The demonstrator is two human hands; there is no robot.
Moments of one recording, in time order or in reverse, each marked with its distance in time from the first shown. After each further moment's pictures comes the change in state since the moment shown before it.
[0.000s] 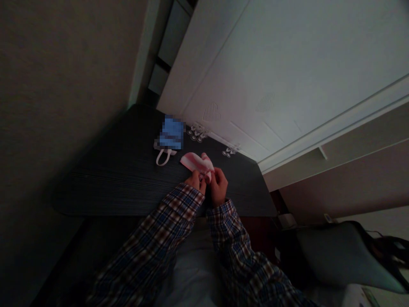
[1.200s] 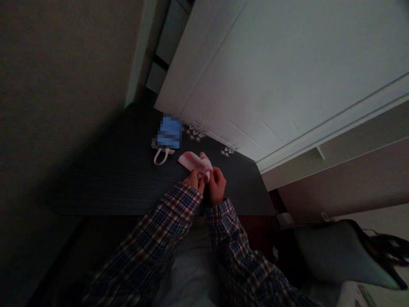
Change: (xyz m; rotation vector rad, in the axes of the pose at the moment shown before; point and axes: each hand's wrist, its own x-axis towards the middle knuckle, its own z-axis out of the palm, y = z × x) left_hand -0.004 0.005 -0.006 0.021 -0.053 -0.014; right_hand 0.000 0.003 0.000 0.018 -0.001 -0.009
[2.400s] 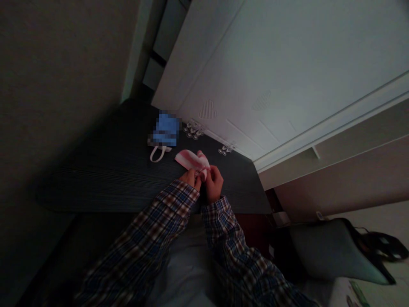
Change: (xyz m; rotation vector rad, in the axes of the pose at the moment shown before) left_hand 0.006 -0.010 0.014 0.027 0.080 0.079; right_hand 0.001 0.004 0.000 -0.047 0.010 -0.010
